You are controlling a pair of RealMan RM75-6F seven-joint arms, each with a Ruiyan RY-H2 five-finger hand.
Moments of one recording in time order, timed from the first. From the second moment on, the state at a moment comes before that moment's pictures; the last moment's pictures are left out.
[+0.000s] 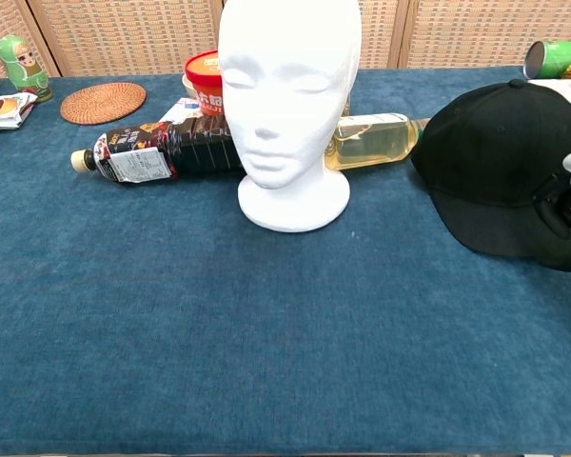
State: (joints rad) left arm -0.03 -0.88 -0.02 -1.73 1.62 1.60 -0.14; right arm 0.33 -1.53 0.11 -1.40 -1.45 1.22 -0.34
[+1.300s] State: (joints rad) left arm 0.00 -0.88 -0.01 -1.70 1.60 1.63 -0.17; right arm 0.36 -1.70 0.13 -1.12 -1.41 1.27 -0.19
